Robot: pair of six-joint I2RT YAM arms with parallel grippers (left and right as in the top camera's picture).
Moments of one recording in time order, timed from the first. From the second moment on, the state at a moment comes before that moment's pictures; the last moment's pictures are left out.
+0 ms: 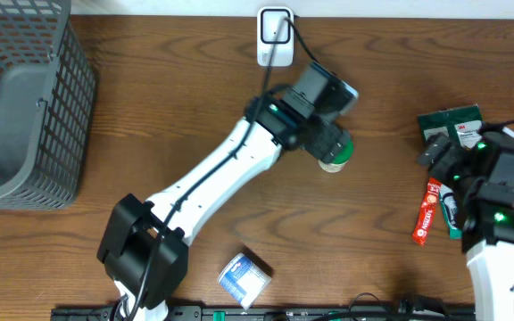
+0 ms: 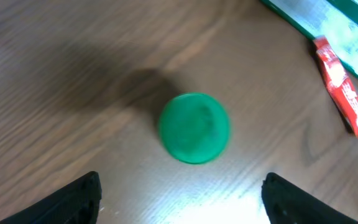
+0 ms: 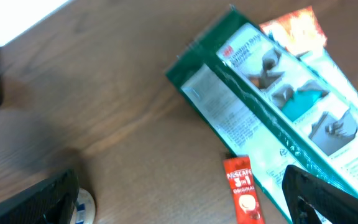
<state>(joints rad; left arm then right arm) -0.75 1.89 1.67 -0.74 0.17 0.00 -0.25 1.04 0.80 -0.54 0.00 0.39</state>
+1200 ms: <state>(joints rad) -0.83 2.07 1.66 -0.58 0.10 -0.25 -0.48 1.32 0.80 -0.58 -0.35 0.41</state>
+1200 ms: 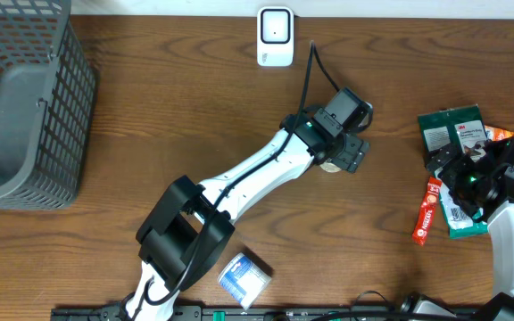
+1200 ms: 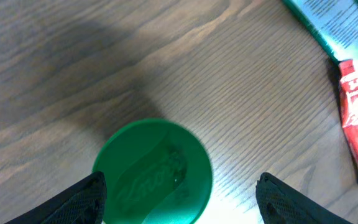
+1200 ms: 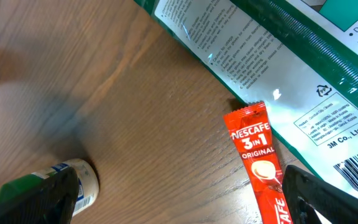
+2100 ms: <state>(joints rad) -0.83 2.11 1.66 -0.50 0.00 -0.24 -0.48 1.32 0.80 -0.58 -0.35 0.41</state>
